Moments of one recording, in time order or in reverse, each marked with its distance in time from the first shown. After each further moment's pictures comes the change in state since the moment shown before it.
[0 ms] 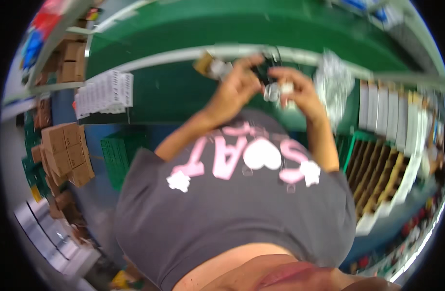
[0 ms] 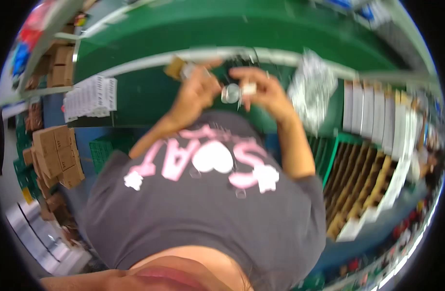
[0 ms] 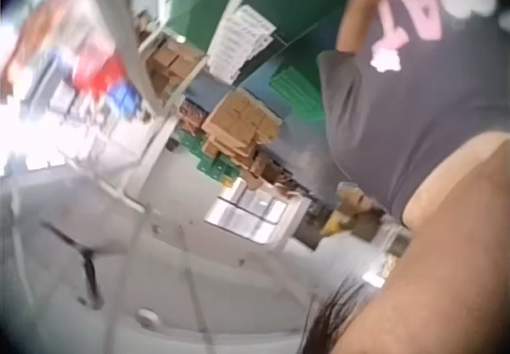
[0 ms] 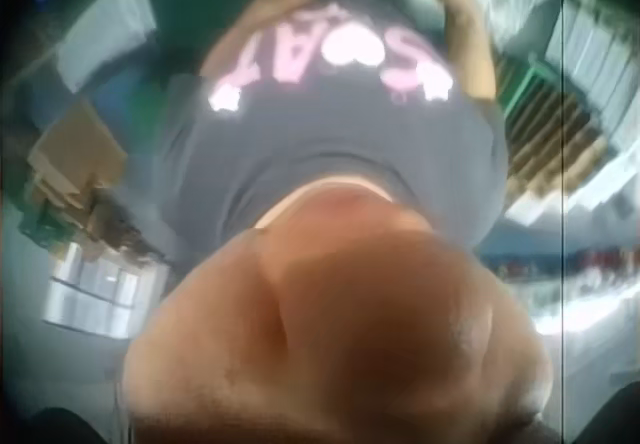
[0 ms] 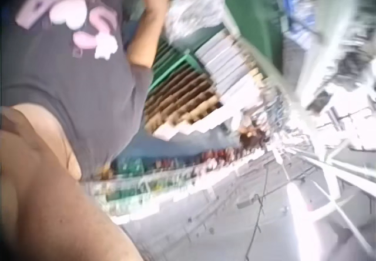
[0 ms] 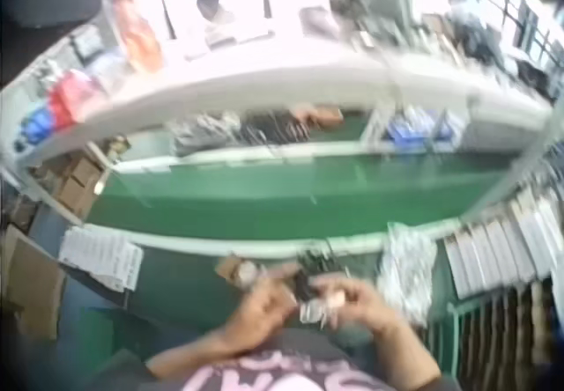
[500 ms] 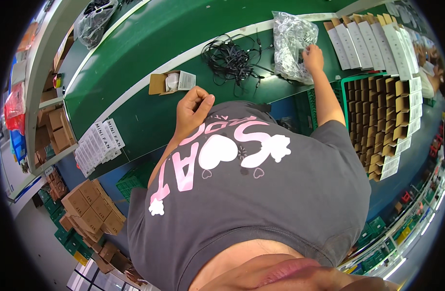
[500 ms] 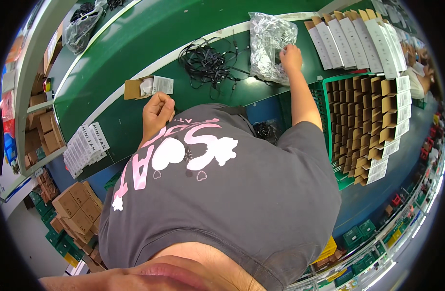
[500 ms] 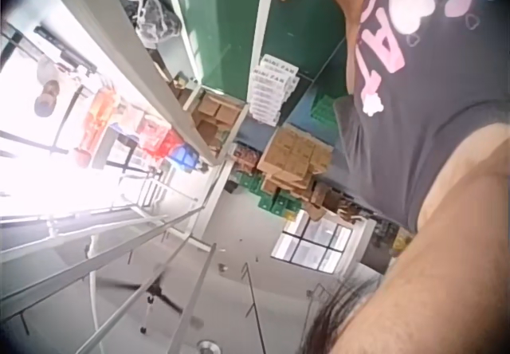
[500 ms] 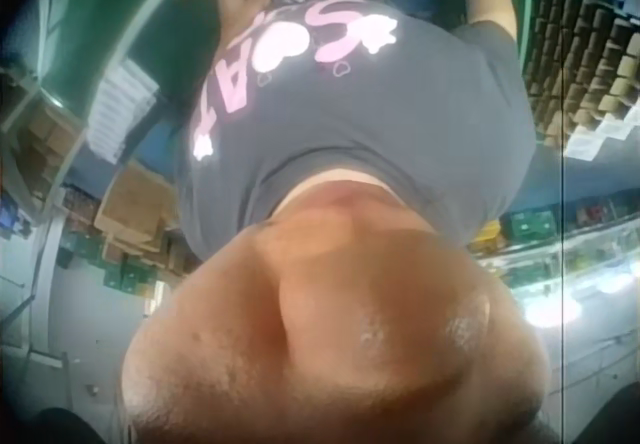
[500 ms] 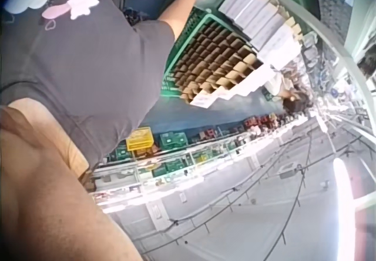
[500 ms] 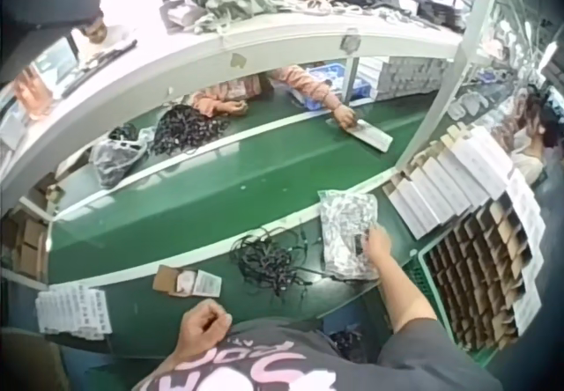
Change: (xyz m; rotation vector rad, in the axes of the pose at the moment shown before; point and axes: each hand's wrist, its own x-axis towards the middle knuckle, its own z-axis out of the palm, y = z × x) left_hand -0.015 -0.033 -0.003 0.153 -0.118 -0.092; right_hand -0.120 0.175 -0.257 -1.546 1.024 0.314
